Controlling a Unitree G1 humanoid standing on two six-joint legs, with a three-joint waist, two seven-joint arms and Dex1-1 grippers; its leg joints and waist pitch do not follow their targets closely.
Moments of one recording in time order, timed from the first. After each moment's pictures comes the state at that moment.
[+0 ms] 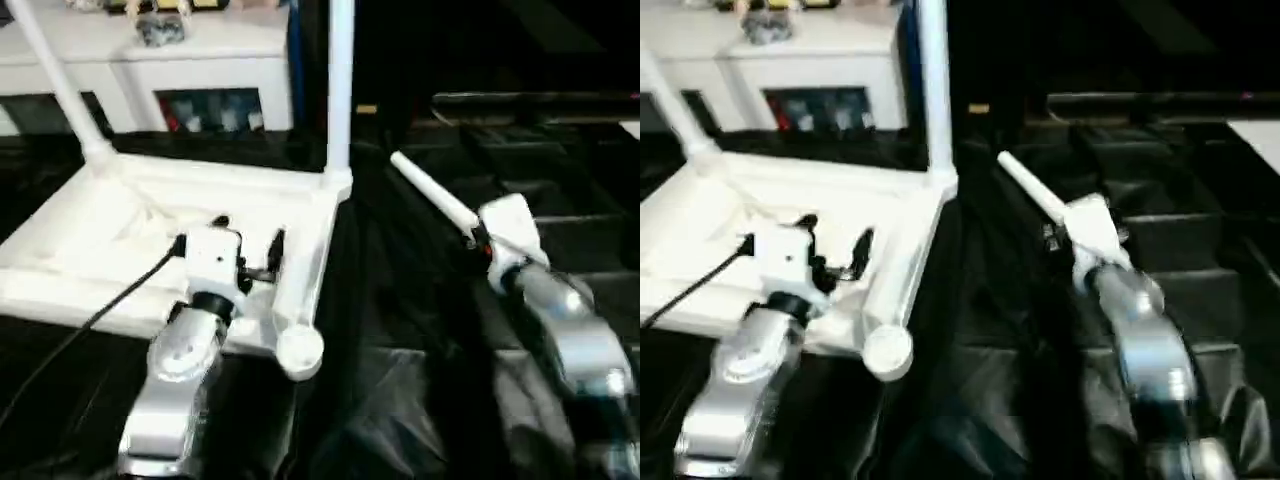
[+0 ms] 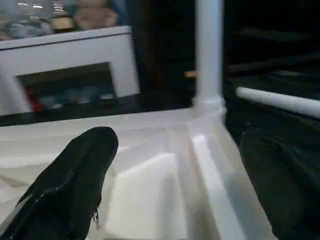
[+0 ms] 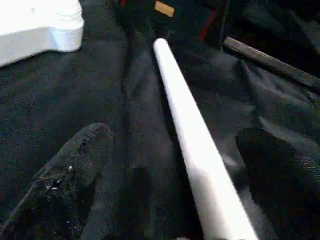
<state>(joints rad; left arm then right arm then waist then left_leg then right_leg) -0.06 0.09 -0.05 -0.22 -0.01 0.22 -0.20 -0.39 -0.40 0.01 0.17 -0.04 0.43 0.27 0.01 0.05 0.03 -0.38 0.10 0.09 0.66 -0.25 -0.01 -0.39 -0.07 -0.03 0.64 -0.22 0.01</state>
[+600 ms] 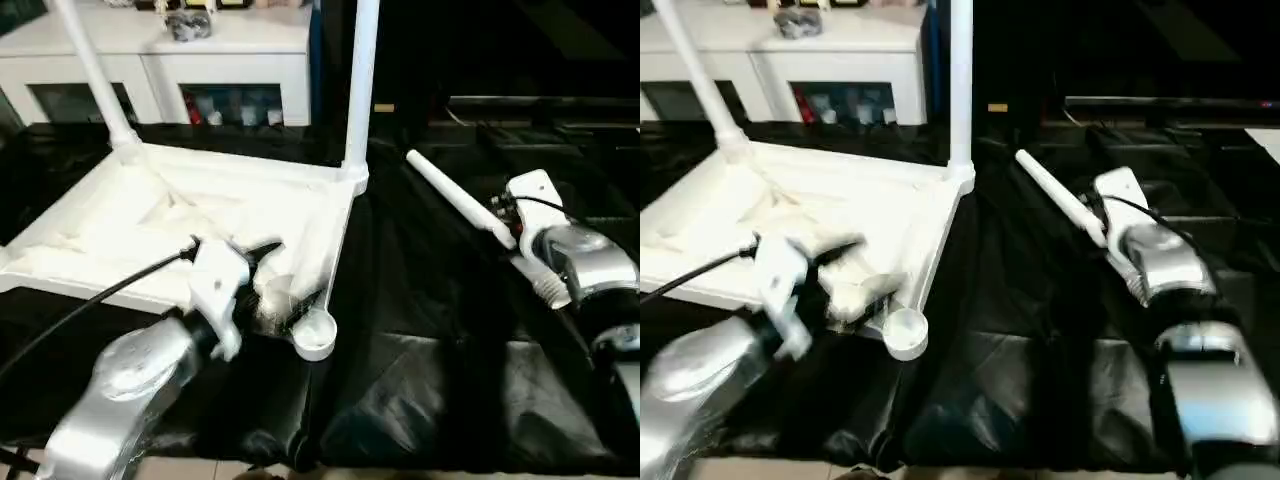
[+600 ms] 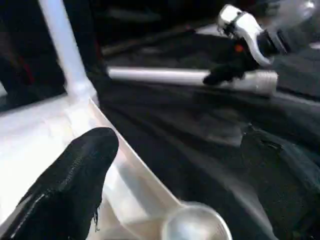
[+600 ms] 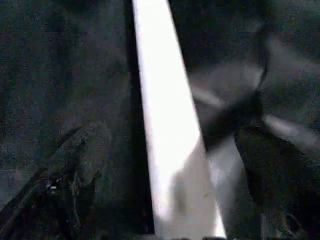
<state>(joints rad) 0.04 0.41 -0.10 -0.58 -0.31 0.53 -0.61 -0.84 -0.52 0.01 1.07 -0.09 0.35 0.44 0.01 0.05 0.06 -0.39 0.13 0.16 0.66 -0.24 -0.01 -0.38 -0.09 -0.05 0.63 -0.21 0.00</state>
